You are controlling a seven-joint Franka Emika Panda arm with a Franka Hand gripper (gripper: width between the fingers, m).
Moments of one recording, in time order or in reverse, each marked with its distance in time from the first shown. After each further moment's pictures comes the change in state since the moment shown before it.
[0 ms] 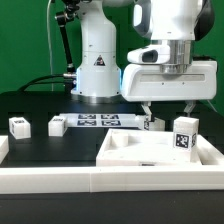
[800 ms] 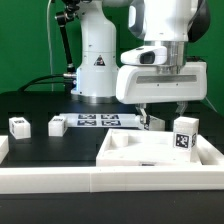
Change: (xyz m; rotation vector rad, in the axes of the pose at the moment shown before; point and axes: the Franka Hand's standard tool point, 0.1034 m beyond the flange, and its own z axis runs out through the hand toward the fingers) arm 0.002 0.015 0.002 -0.005 0.007 -0.121
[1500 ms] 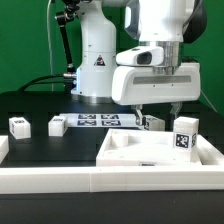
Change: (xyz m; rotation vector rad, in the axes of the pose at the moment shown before) arm 0.000 0.012 0.001 -0.006 0.008 -0.074
